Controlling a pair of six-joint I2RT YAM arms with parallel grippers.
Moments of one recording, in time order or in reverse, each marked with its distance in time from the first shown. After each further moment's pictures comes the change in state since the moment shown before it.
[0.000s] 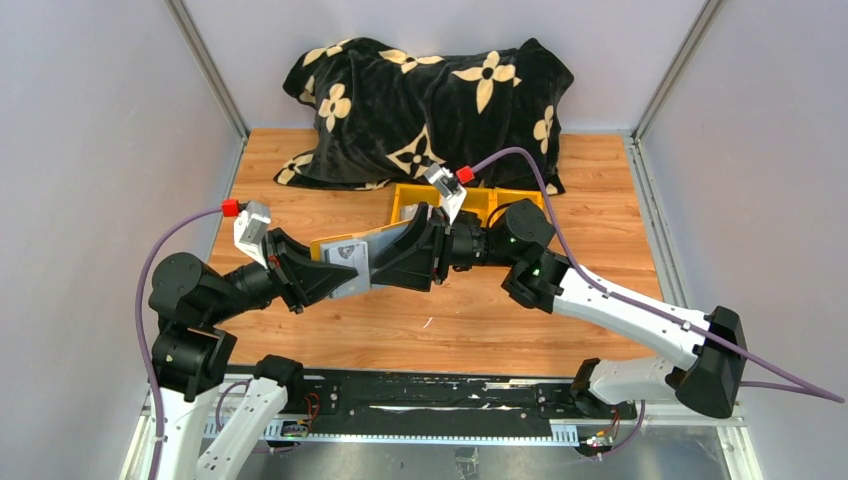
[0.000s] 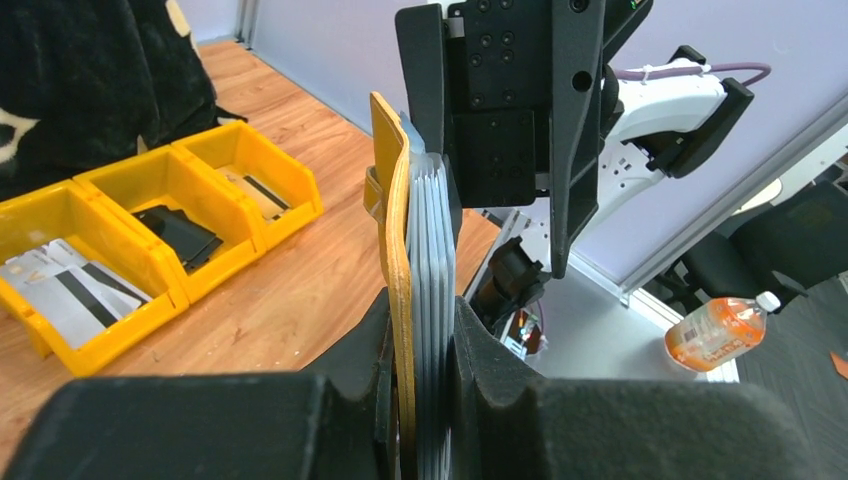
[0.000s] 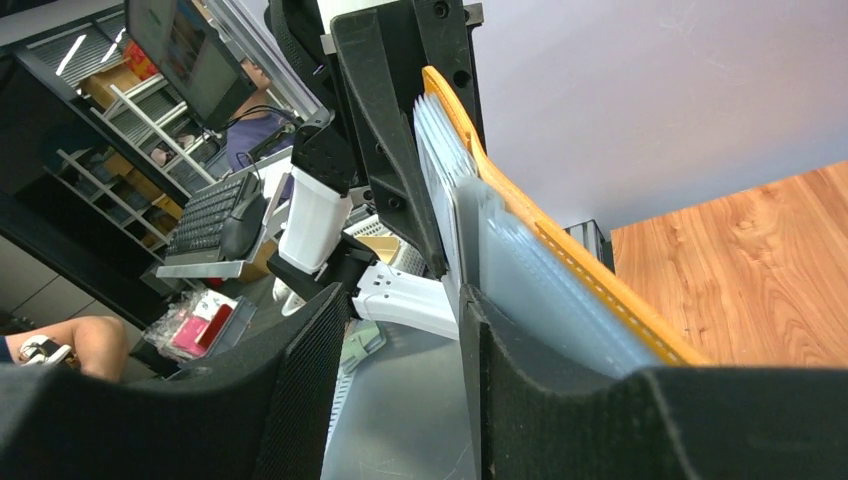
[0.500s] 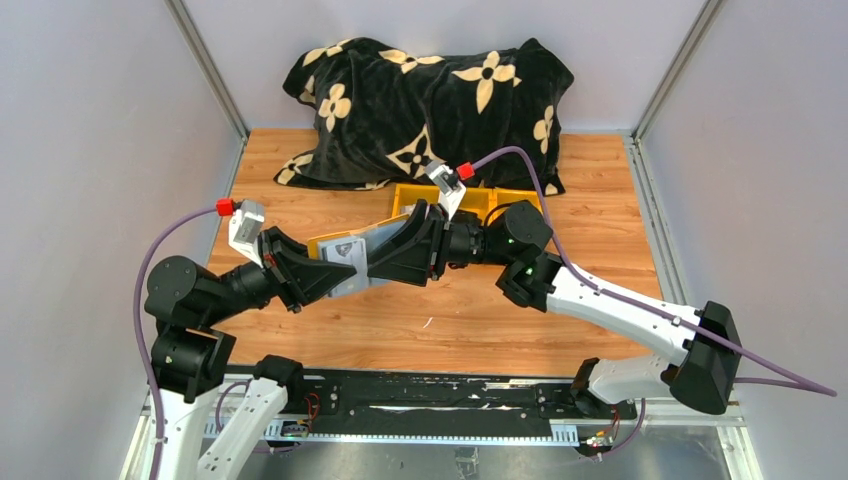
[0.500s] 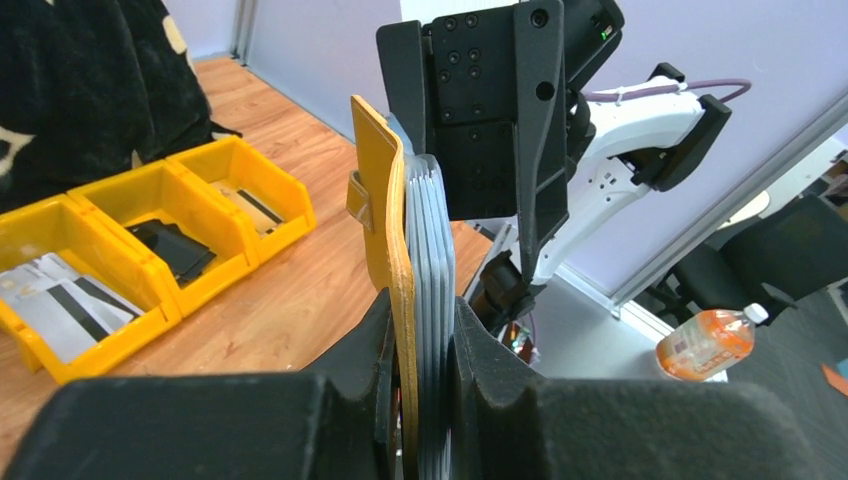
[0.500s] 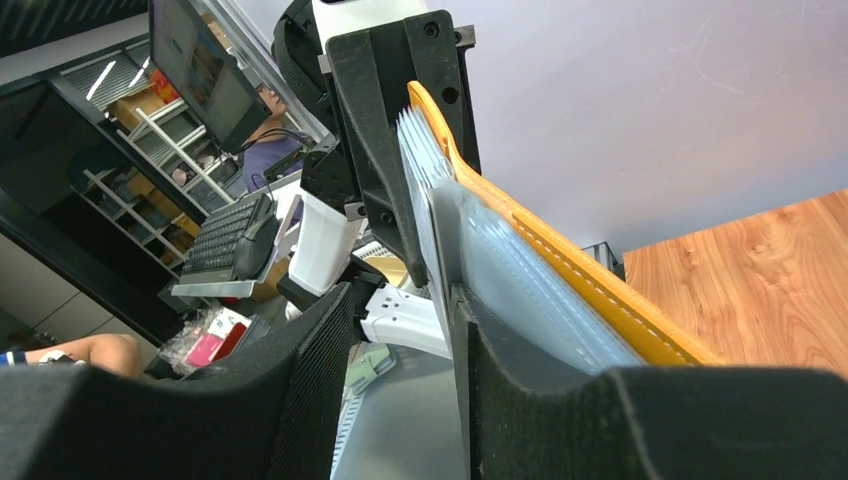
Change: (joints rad) left arm 0.006 -0.005 0.000 0.041 0.007 -0.037; right arm -0.003 0.042 -0.004 0.121 -0.006 0.074
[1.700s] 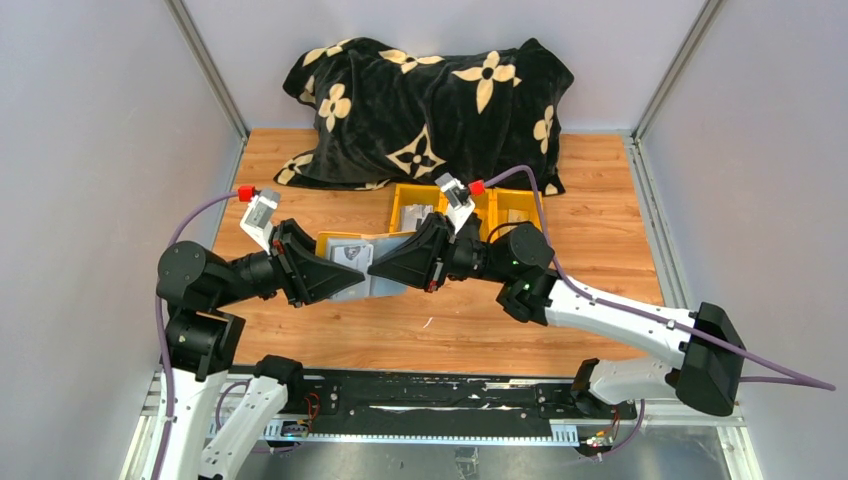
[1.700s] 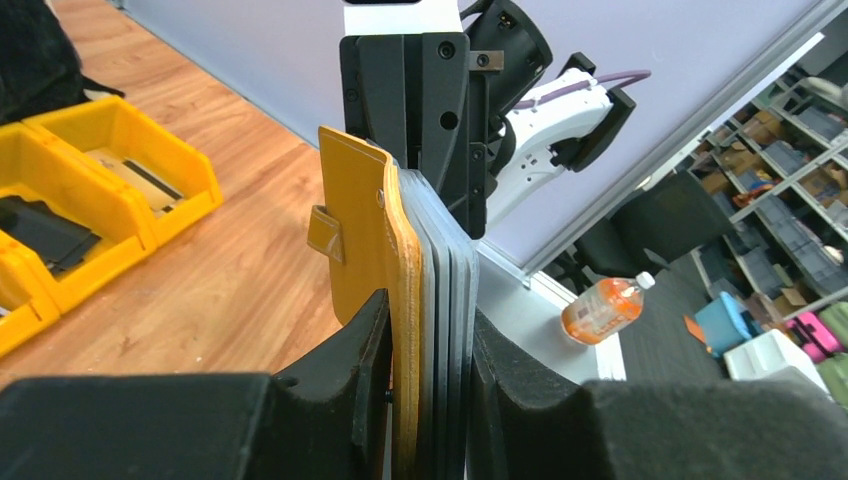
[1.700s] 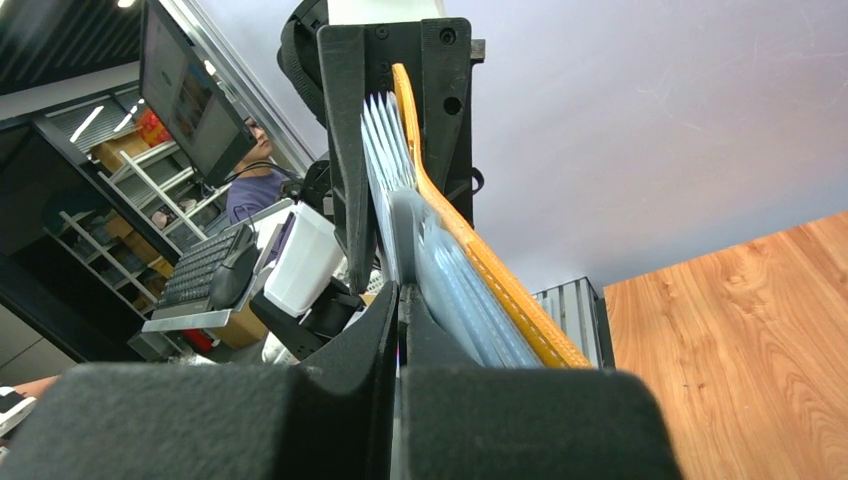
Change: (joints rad) left arm 0.017 0.061 -0.033 0.146 0.179 -0.190; right arm 0.036 -0.018 -0.127 0.159 0.148 -0.027
